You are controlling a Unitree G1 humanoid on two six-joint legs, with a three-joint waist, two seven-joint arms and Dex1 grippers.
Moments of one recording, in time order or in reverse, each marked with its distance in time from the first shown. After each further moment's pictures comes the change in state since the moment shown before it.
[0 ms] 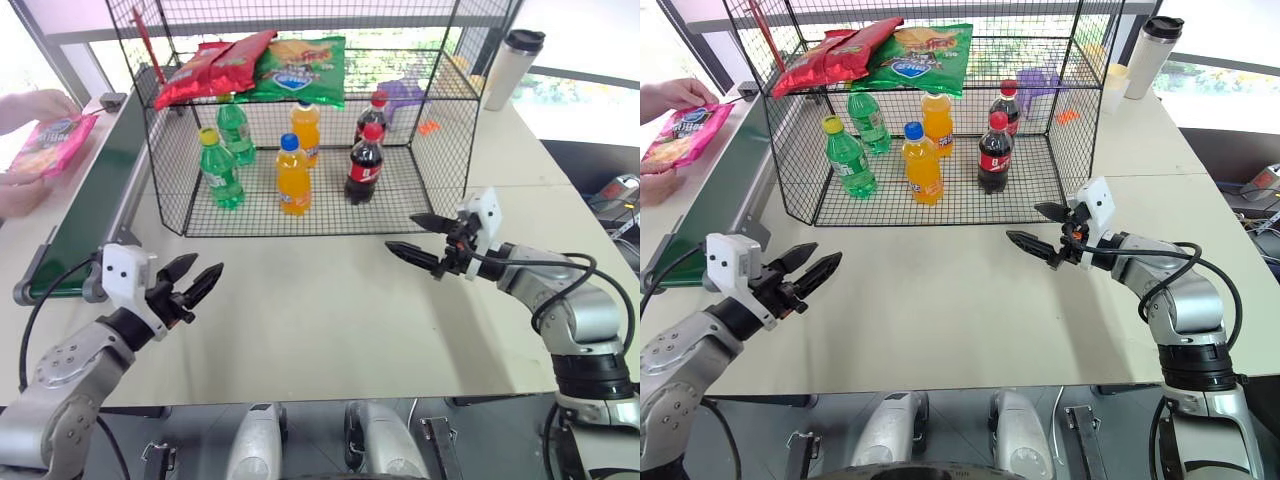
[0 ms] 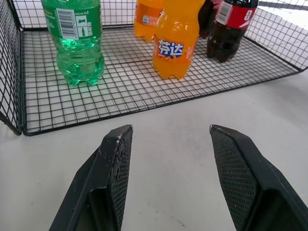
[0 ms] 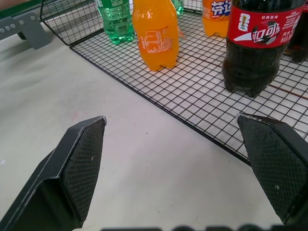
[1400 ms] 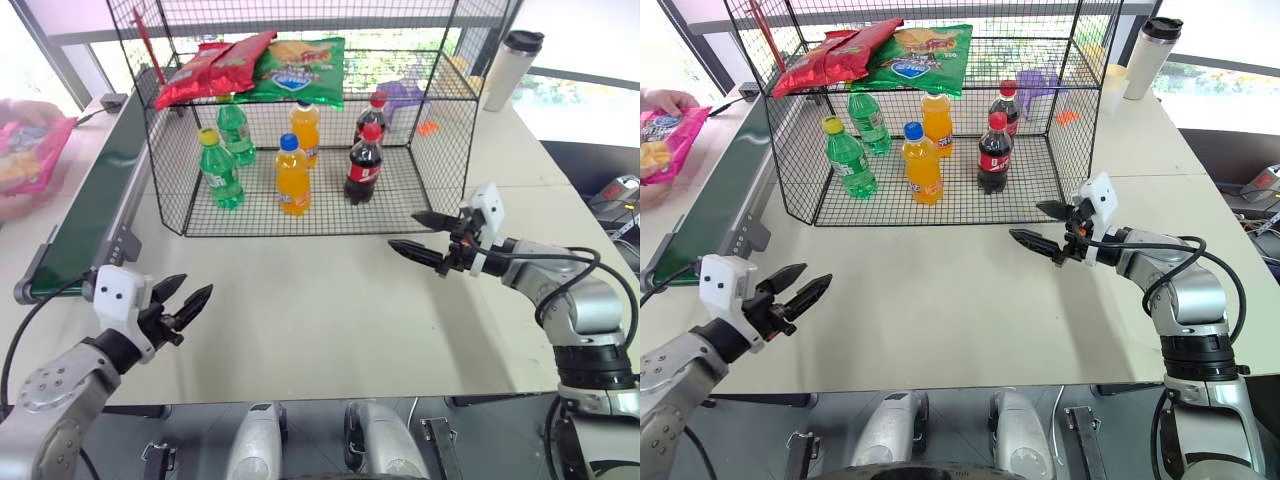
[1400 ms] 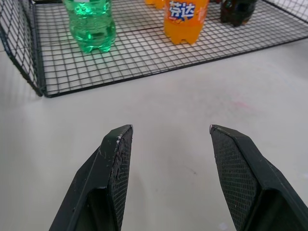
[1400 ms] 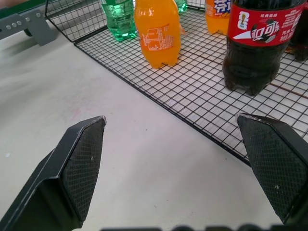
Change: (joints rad) left arm 0.116 0.020 0.041 -0.043 0.052 -0.005 -0.056; right arm -0.034 -0.021 -0.004 0.064 -0.018 -0.003 0.074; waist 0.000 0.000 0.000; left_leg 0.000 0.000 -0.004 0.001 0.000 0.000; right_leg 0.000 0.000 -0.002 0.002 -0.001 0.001
